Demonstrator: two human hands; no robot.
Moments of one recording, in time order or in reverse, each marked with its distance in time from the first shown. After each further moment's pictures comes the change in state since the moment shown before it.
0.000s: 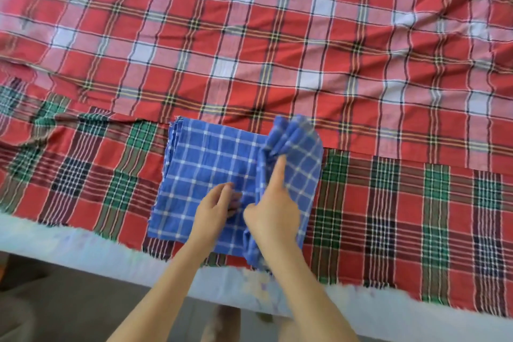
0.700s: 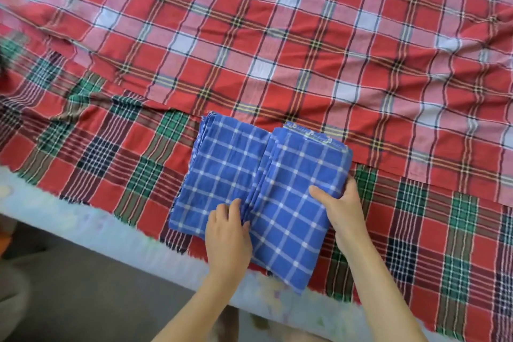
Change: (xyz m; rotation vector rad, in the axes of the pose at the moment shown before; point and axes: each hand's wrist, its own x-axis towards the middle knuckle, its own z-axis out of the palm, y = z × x) left_hand -0.026 -0.042 -0.003 0.819 0.368 0.380; right_hand 0.041 0.045 -0.030 0.816 0.008 0.072
